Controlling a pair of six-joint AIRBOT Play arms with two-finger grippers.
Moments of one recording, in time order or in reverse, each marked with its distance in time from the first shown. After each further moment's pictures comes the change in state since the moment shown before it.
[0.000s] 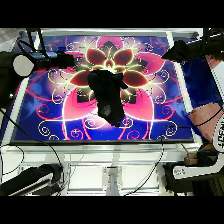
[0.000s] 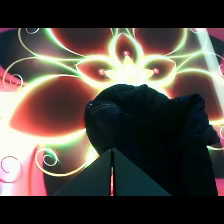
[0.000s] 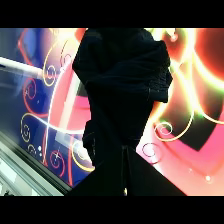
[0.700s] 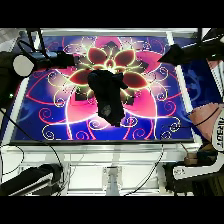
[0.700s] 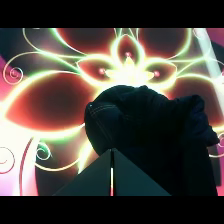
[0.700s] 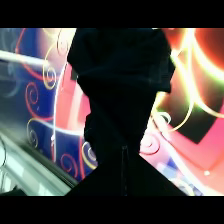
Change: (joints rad) left arm 0.000 0.000 0.000 0.000 0.005 0.000; right arm 0.060 -0.026 -0.126 0.005 -0.052 0.006
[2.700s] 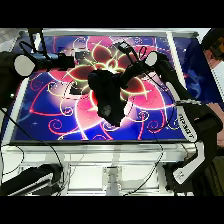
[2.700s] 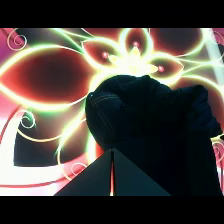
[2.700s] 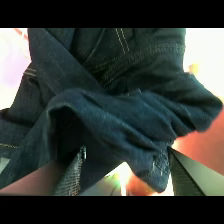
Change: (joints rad) left arm 0.000 -0.006 0.000 -0.001 -0.034 0.000; right arm 0.413 -0.237 -0.012 -0.308 -0.431 -0.528
